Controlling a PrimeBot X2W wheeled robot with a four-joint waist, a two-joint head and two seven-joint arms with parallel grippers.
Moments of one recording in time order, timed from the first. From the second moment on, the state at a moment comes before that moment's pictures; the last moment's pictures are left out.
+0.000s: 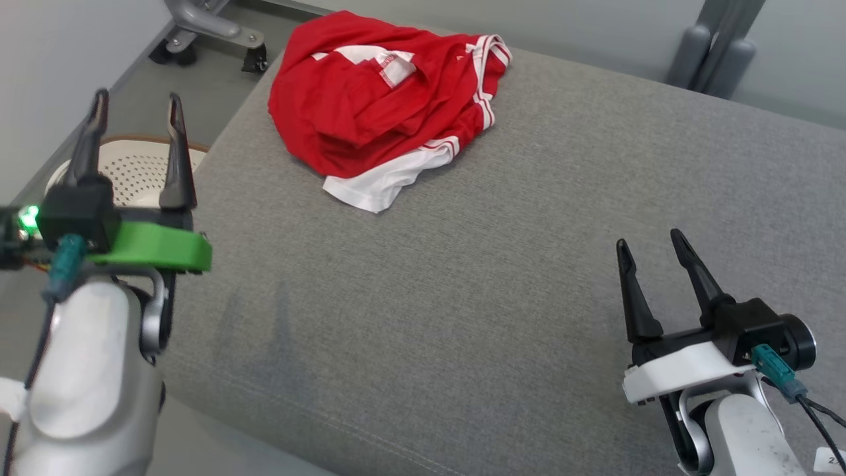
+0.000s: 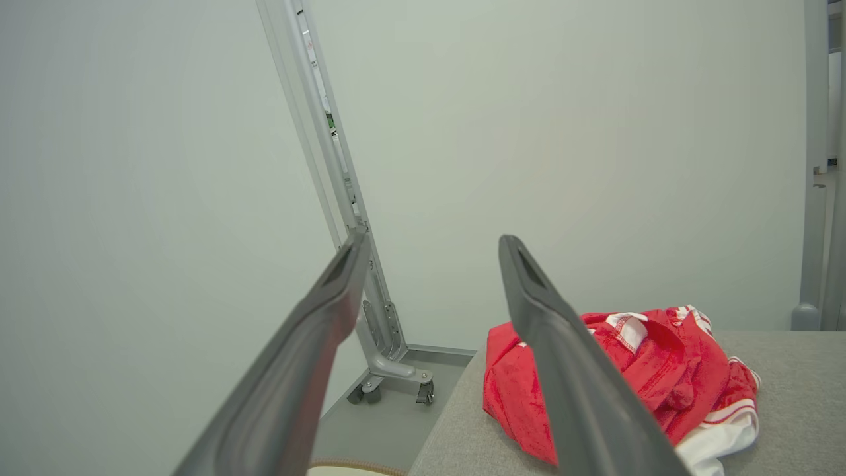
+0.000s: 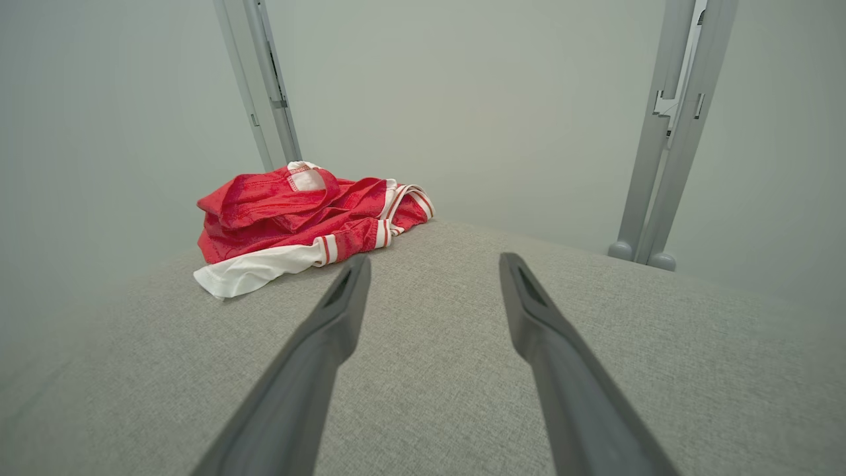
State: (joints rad) left arm -0.49 0.23 -0.13 0.26 -0.15 0.03 -0.26; right arm -0.11 -0.05 0.03 0.13 0.04 0.13 -0.26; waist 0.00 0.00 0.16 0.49
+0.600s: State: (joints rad) left arm -0.90 0.31 -0.17 0.83 -0.30 -0.12 -0.02; right arm -0.17 -0.05 -0.02 0.02 -0.05 0.13 -0.26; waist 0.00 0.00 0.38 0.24
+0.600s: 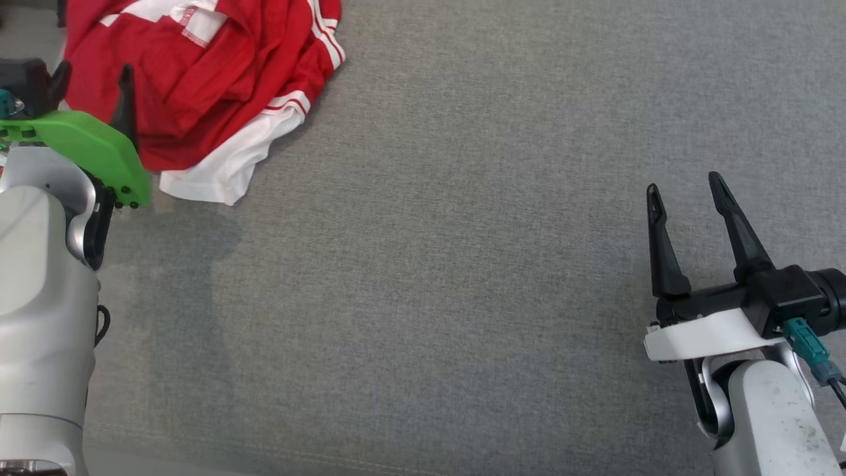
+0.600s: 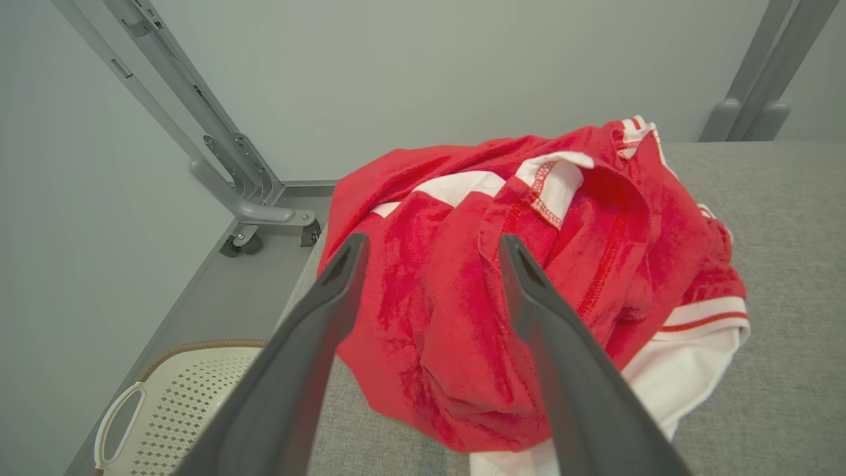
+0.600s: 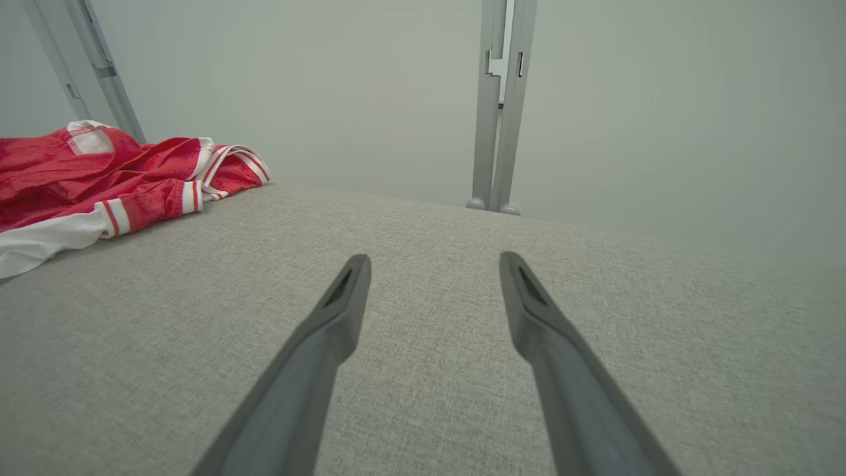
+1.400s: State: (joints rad) left arm -1.03 0.36 -0.27 0.99 -0.33 -0.12 -0.16; right arm -0.17 -0.05 -0.03 0.05 0.04 0.13 -0.26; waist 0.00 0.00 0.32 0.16
